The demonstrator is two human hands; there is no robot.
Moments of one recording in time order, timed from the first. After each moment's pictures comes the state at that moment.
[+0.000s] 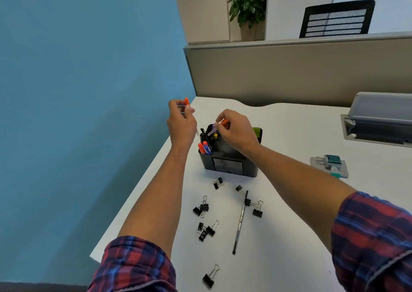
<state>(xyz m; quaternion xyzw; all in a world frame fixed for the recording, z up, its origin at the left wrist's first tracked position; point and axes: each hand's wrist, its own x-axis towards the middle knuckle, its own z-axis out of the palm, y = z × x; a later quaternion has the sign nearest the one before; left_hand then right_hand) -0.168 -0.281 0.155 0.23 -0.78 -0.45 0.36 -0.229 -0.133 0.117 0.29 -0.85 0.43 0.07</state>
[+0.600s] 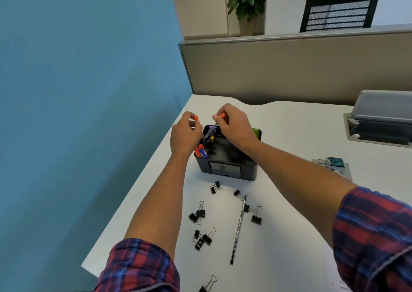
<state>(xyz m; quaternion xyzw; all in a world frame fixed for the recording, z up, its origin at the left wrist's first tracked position) -0.189 -0.288 0.114 0.23 -0.89 -0.33 0.23 -0.262 -0.145 0.110 0.25 -0.85 0.46 0.06</state>
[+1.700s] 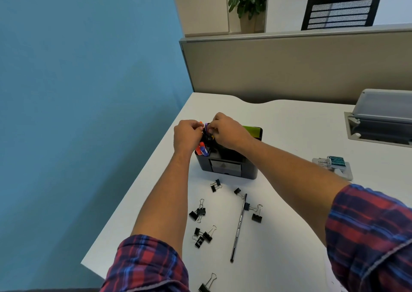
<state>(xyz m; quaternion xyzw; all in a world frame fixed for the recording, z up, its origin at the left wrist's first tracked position) -0.197 -0.293 0.100 0.27 -0.88 -0.34 0.17 -0.255 -0.157 0.105 0.37 -0.89 0.25 0.00</state>
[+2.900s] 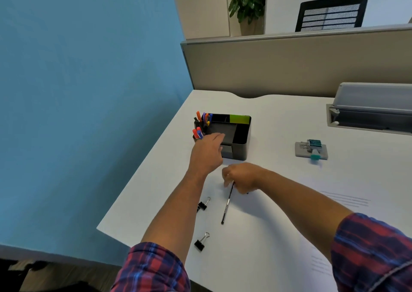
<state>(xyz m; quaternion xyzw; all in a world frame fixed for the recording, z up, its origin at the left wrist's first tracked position) -0.094 -0.194 0.091 0.04 -0.99 -0.10 0.09 -0.140 -0.038 0.038 0.58 -0.79 0.03 -0.17</state>
